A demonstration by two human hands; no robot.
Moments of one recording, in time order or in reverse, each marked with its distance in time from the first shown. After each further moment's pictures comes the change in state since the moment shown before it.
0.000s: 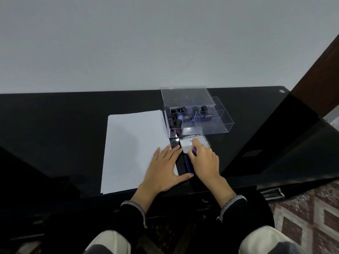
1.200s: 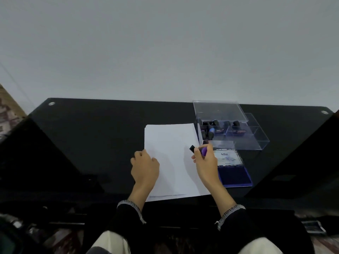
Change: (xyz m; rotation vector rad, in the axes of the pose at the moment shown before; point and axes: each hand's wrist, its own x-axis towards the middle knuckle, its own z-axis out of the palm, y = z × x) left_hand -0.044 -0.073 -0.077 -0.152 0.316 -0.884; right_hand 0.001 -0.081 0.028 0.946 -0.046 0.143
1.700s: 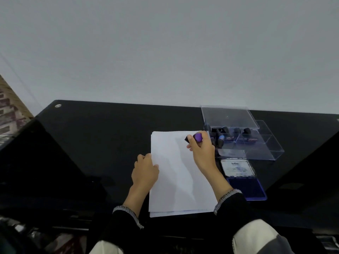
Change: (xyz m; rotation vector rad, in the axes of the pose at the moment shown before) left_hand 0.032 -0.019 -0.011 -0.006 -0.139 0.073; right_hand 0.046 -0.039 0.040 -0.007 -0.033 -0.150
